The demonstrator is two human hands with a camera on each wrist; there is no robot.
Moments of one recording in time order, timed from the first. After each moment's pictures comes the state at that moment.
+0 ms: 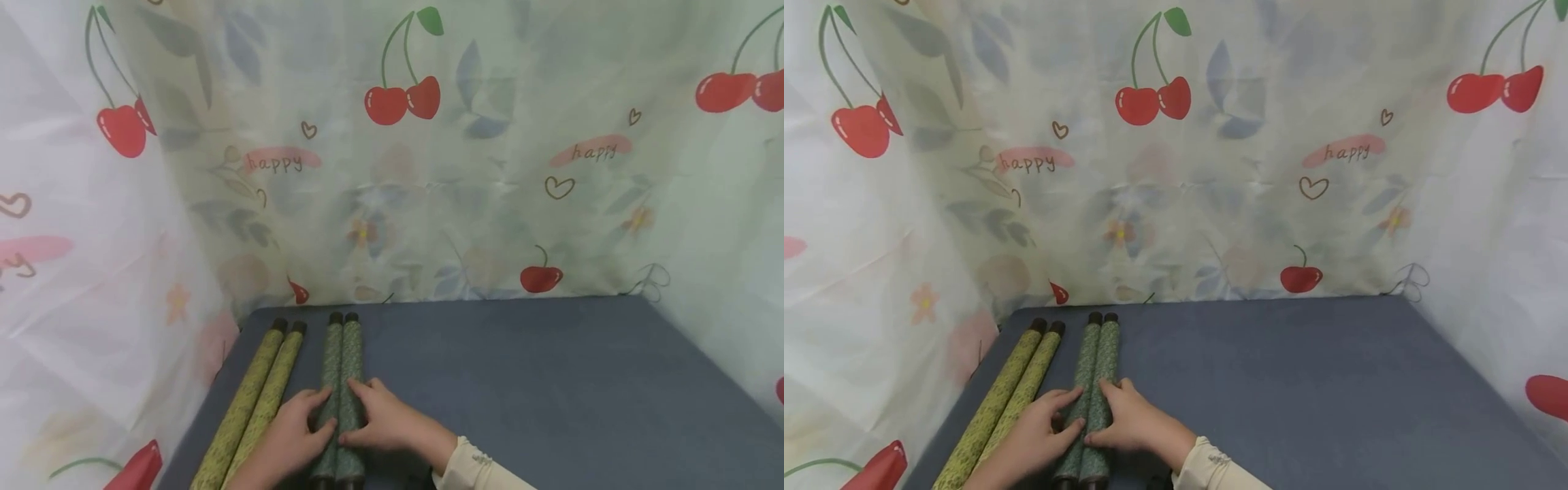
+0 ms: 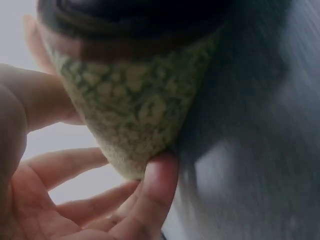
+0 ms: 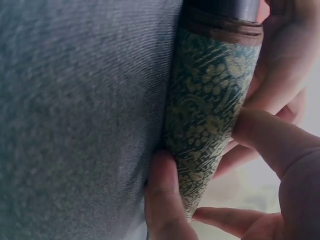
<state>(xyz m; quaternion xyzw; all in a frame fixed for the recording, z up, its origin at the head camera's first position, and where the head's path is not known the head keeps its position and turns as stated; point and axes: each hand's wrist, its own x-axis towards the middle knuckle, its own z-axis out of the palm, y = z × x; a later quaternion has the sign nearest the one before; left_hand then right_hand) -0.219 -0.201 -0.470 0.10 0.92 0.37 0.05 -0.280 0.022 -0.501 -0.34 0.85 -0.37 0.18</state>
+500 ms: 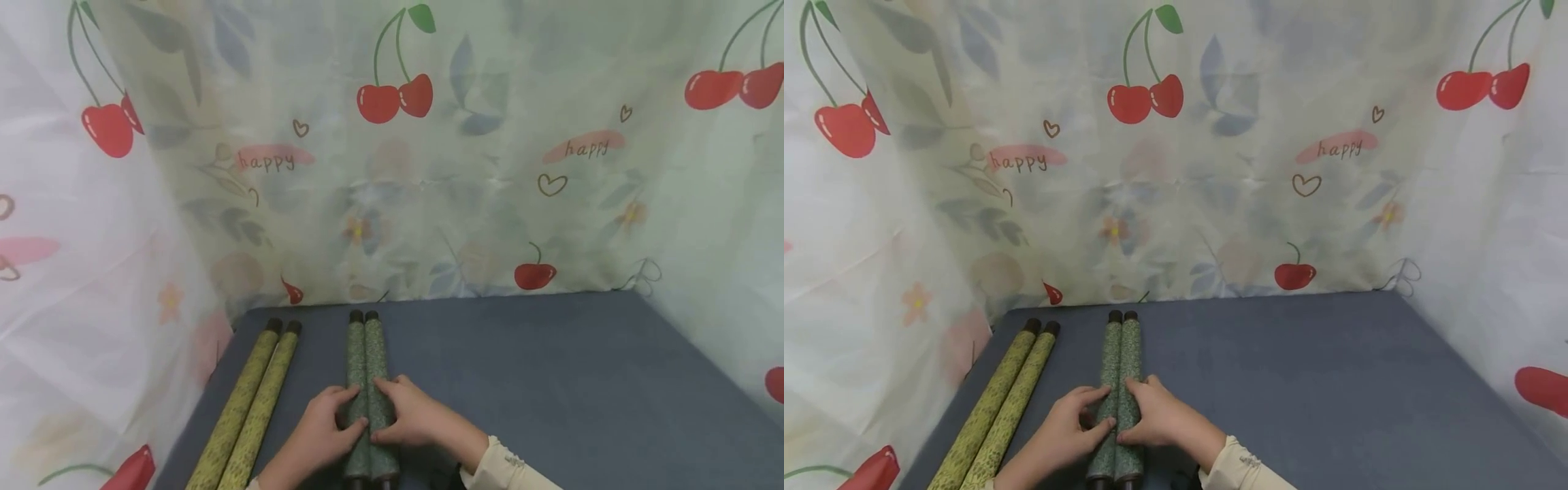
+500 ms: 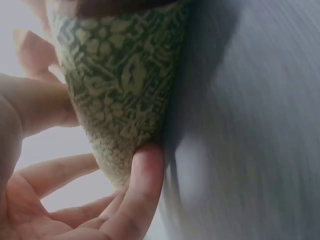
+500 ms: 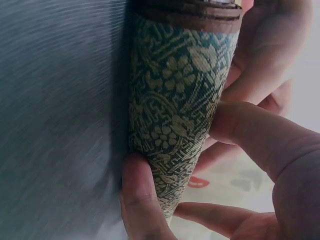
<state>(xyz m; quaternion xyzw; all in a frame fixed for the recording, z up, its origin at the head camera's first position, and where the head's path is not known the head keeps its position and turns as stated) -0.227 -0.156 -0.479 0.16 0.90 0.40 0.04 -0.313 0.073 -0.549 -0.30 0.87 -0.35 0.17</state>
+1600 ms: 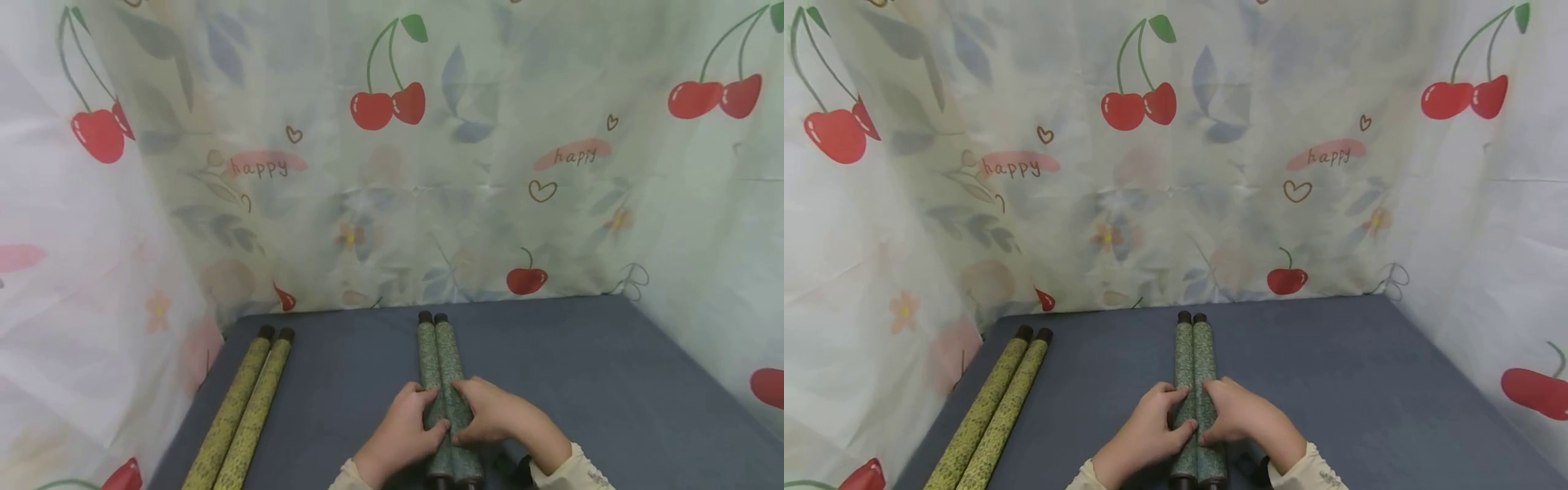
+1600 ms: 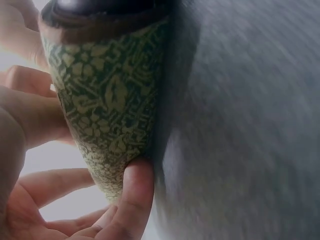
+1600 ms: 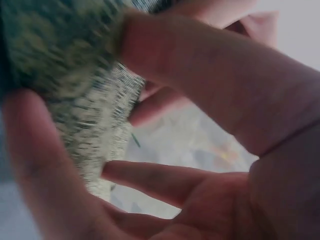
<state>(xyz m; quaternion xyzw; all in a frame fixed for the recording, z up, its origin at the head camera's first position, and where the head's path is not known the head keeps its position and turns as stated) -0.242 -0.028 -0.483 0.25 0.88 0.40 0.02 -0.252 0.178 -0.422 -0.16 0.92 -0.26 0.23</state>
